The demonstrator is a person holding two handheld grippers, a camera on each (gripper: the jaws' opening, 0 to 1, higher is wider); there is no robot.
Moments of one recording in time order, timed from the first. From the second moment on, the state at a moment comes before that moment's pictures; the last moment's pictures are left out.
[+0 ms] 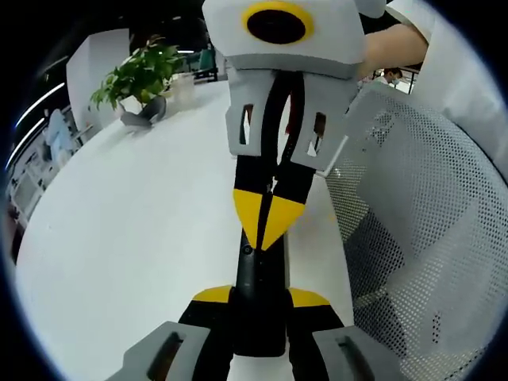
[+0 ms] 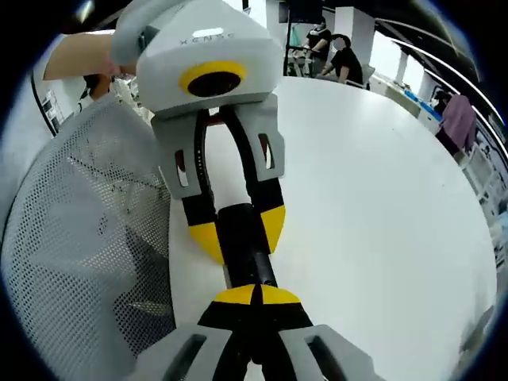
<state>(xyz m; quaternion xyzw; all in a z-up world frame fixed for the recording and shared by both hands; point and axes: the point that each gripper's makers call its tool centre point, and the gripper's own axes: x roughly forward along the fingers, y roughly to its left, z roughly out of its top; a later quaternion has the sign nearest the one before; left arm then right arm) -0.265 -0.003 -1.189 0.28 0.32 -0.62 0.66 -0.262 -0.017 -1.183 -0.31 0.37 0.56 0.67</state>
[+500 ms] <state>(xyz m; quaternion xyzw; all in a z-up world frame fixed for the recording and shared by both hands) -0.265 -0.004 -1.190 0.28 0.31 -0.62 0.66 -0.264 -0.015 -1.184 -0.40 0.31 0.57 0.64</state>
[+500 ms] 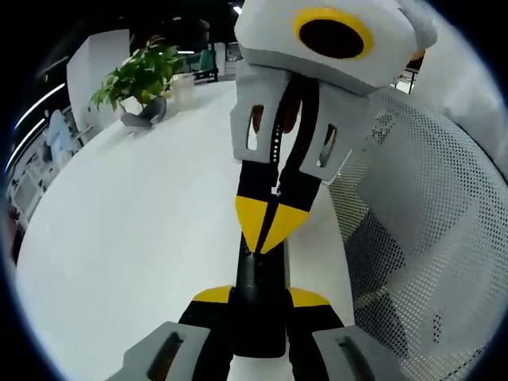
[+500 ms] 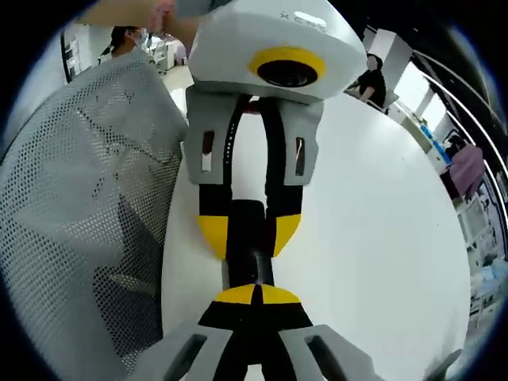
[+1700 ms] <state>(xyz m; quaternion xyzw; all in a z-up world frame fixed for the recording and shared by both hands) -0.265 -0.004 -1.190 0.28 0.31 -0.62 0.66 -0.251 -0.017 -1.184 -0.32 0.40 0.55 0.66</state>
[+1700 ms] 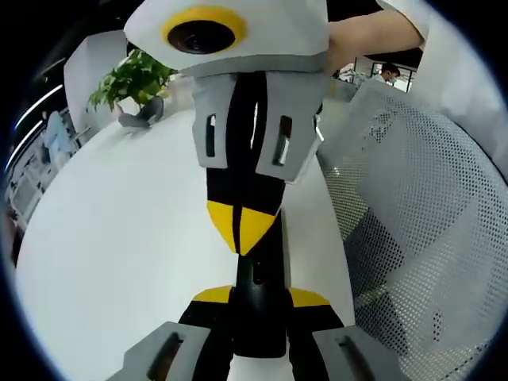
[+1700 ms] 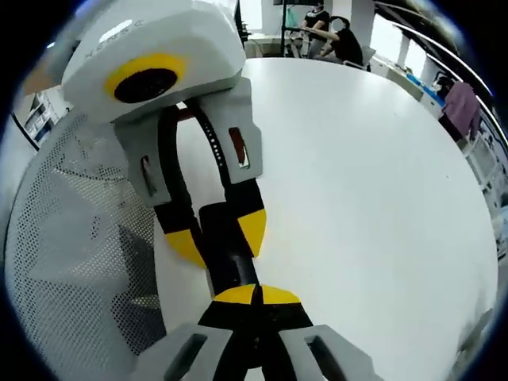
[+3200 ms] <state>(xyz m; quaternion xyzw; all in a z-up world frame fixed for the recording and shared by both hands) -0.266 -0.005 -1.189 0.27 0.31 -0.62 0.67 -0.269 0.001 -1.182 -0.33 0.35 0.58 0.66</state>
